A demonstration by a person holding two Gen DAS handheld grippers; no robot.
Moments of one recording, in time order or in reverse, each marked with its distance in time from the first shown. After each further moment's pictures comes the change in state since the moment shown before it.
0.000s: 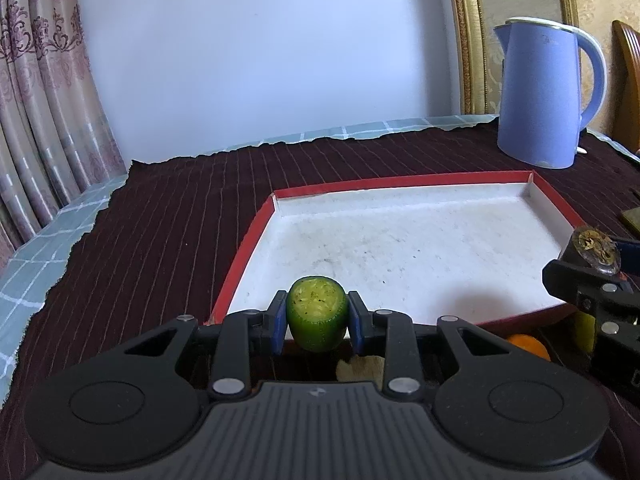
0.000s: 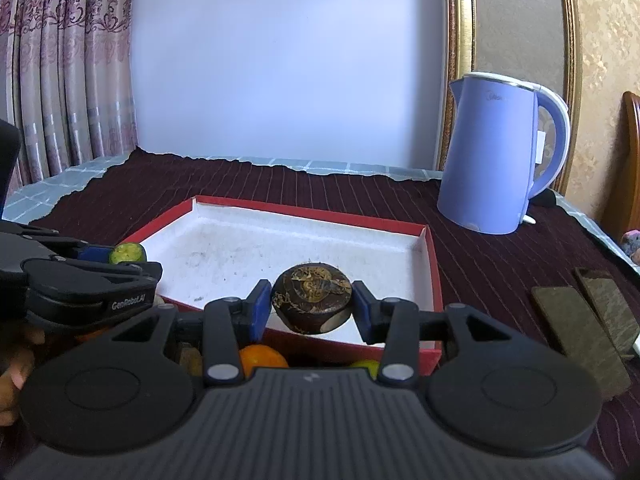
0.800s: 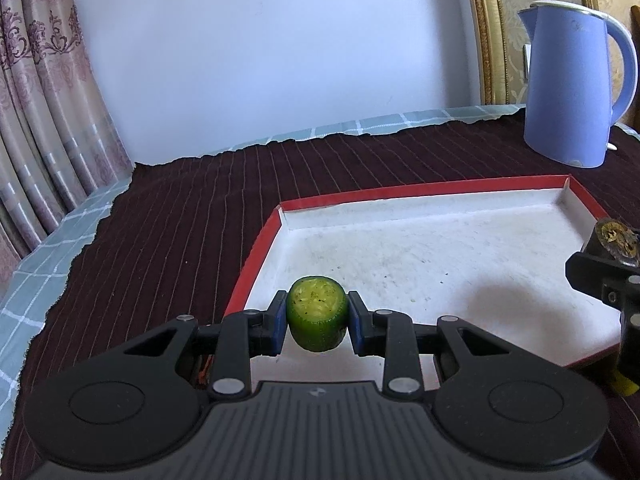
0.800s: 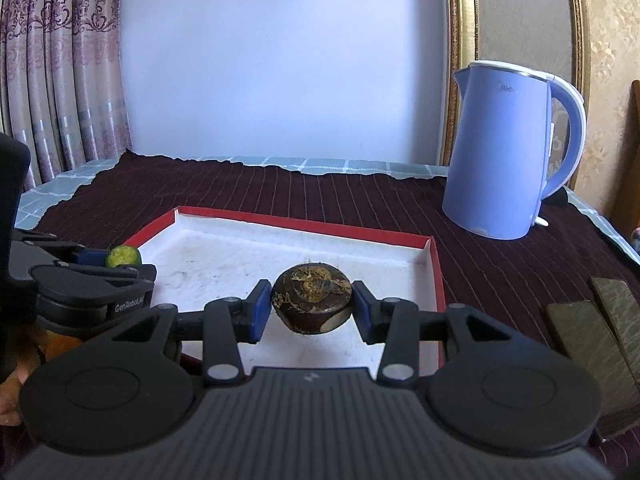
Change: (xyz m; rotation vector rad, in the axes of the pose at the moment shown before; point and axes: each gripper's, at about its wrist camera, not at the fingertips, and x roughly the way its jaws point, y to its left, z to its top) left arm 0.036 -0.004 0.023 0.022 0.036 0.054; right arm 0.038 -0.014 0.021 0.022 0.029 0.007
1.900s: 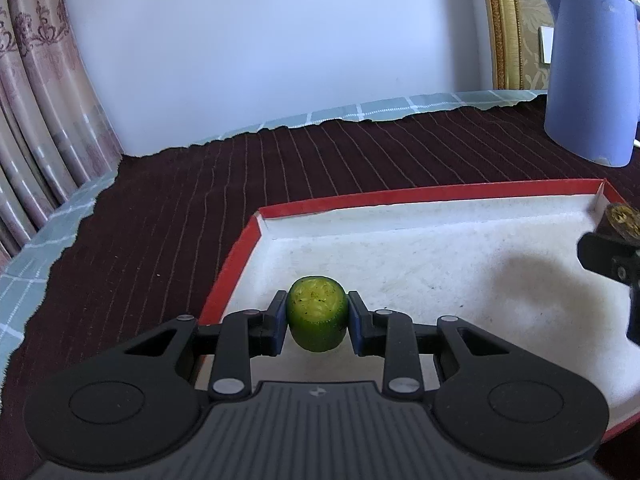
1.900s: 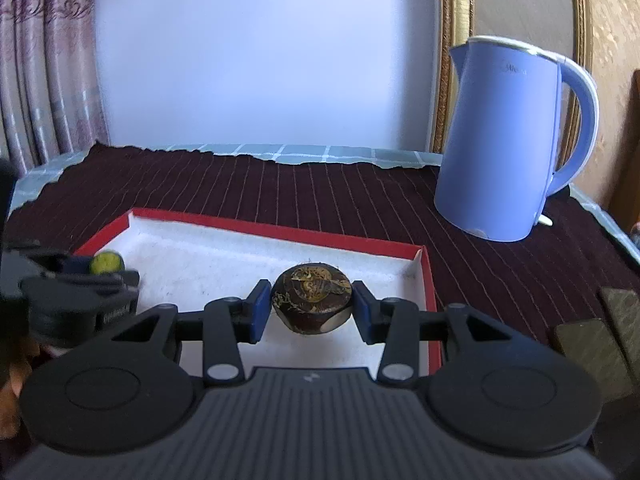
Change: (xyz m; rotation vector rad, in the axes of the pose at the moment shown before) left arm 0.050 -0.013 0.022 -0.005 0.062 0.005; right arm 0.053 -0.019 0.022 0.027 0.057 -0.043
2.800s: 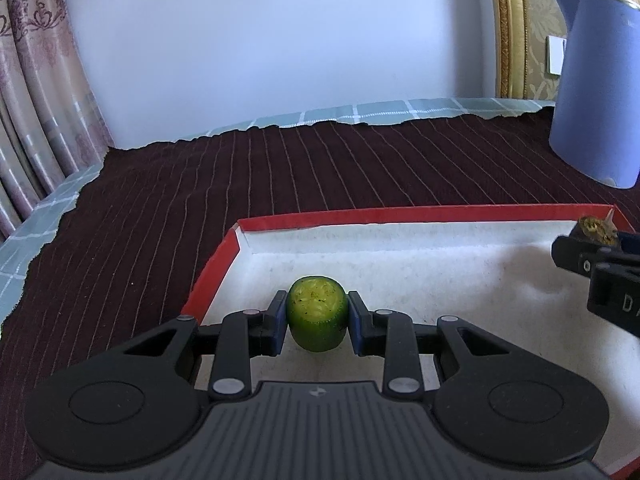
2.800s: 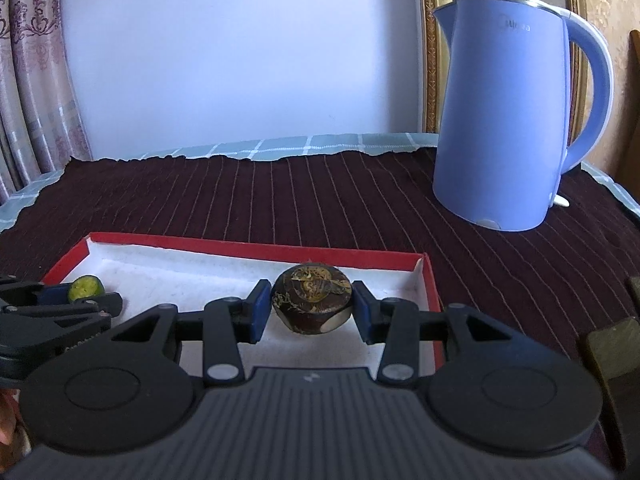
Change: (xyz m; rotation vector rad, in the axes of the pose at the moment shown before) left arm 0.019 -0.002 0.012 -0.041 0.005 -0.029; right arm 0.053 -0.019 0.009 0.082 0.032 -0.007
